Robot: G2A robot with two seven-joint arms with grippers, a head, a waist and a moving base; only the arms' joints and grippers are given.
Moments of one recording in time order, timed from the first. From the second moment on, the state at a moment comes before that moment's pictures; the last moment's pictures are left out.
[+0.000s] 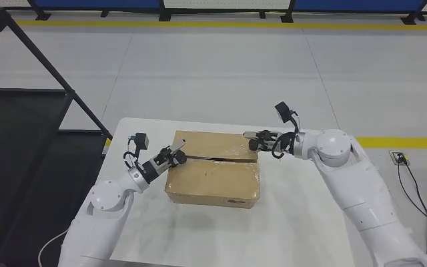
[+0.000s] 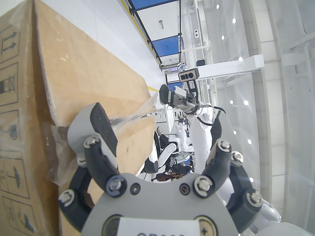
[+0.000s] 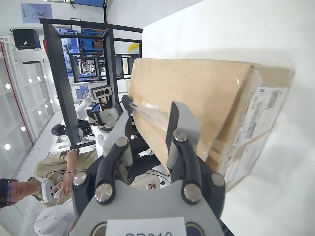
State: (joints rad) left arm 0.91 -1.17 -1.31 -1.35 -0.25 -0.20 -0.70; right arm -0.47 -1.17 1.07 -1.08 0.11 0.08 0.98
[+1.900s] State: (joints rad) left arm 0.91 -1.16 -1.31 -1.36 -0.25 -0.20 -0.69; right arm -0.34 -1.25 0.94 -0.79 0.14 -0.16 1.04
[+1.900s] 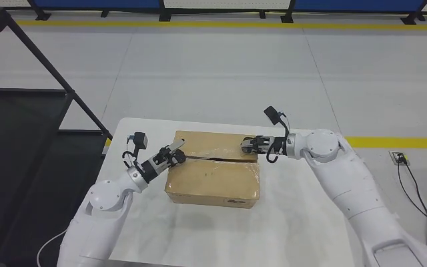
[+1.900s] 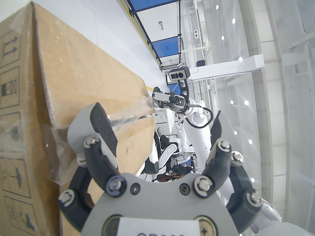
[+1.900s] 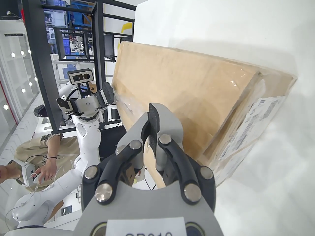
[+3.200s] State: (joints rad) left arm 0.88 -1.17 -1.28 -1.38 -0.25 -0.20 -0.70; right arm -0.51 -1.20 1.09 -1.08 0.38 0.00 1.16
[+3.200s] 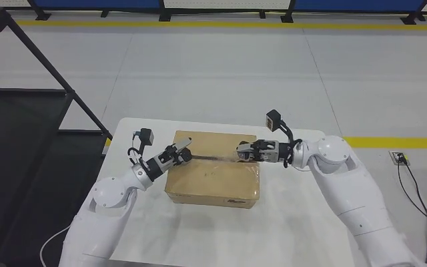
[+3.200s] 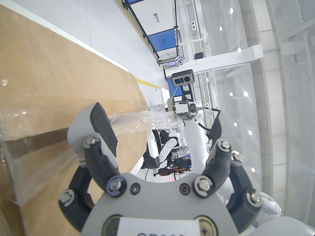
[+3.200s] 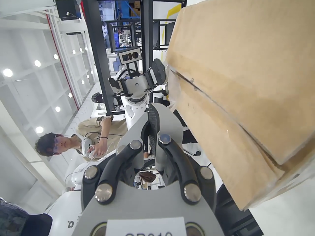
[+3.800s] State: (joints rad) left arm 0.87 -1.17 -1.28 -1.36 -0.25 -0.20 -0.70; right arm -0.54 -1.19 1.09 -1.14 0.32 0.07 1.06
